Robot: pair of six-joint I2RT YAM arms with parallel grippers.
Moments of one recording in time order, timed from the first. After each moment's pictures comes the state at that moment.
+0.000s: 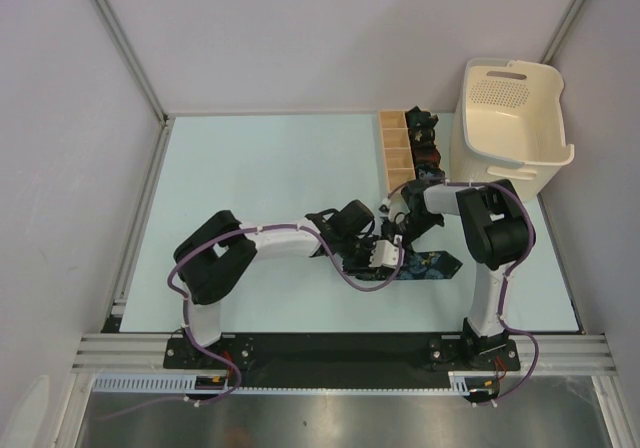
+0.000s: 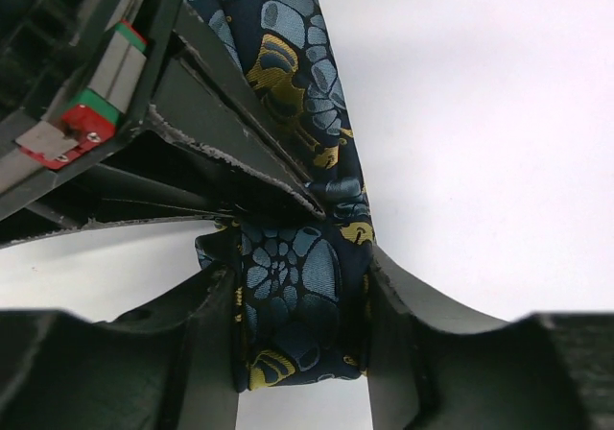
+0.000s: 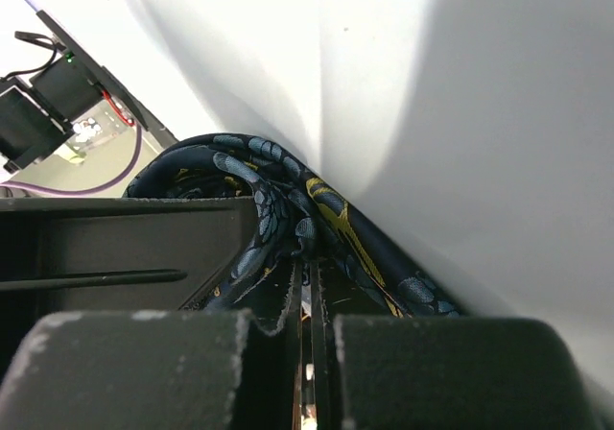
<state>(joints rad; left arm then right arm) -0.96 1.89 1.16 -0.24 0.47 0.71 0.31 1.99 1.09 -0.76 -0.84 0.17</state>
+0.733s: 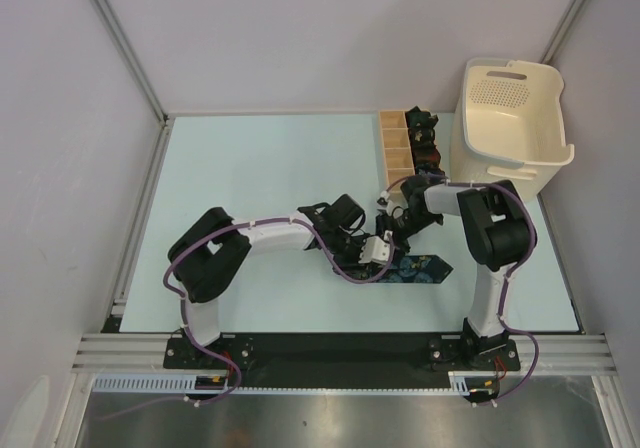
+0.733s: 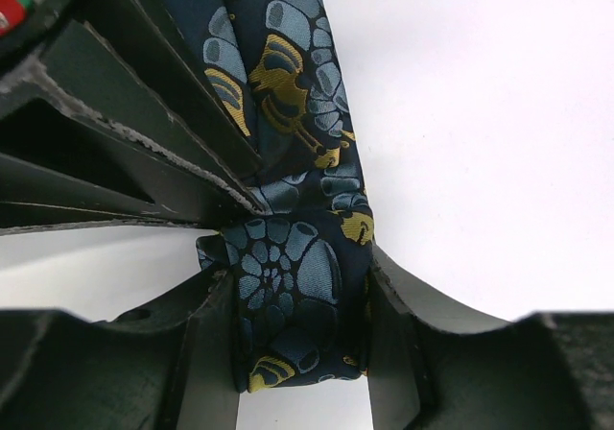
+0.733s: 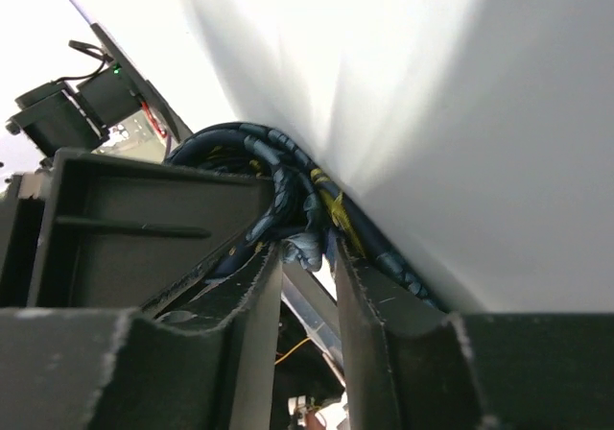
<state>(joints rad) -0.90 1.87 1.16 -0.37 0.55 0.79 0.31 1.97 1.08 -0.64 -0.92 0.22</state>
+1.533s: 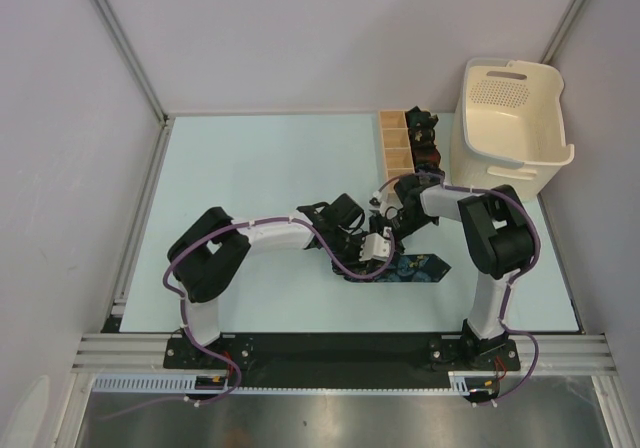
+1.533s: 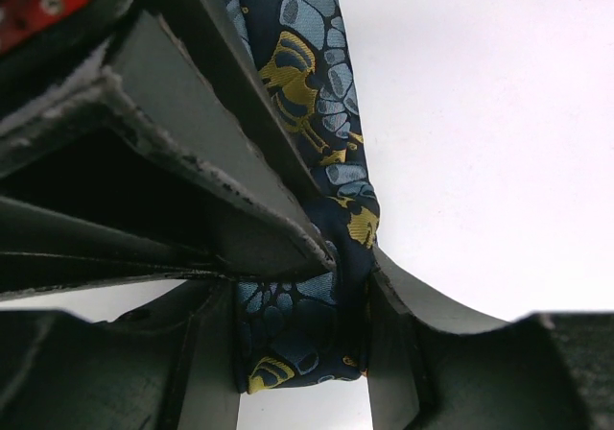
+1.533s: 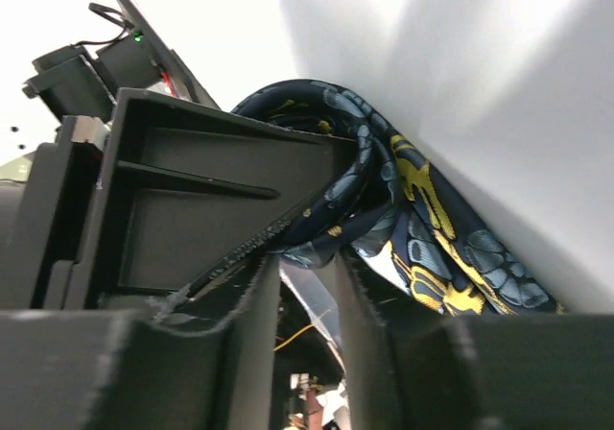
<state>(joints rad) -0.89 1.87 1.16 -0.38 0.53 0.71 0.37 1.90 1.07 -0.66 -0.96 0.23</state>
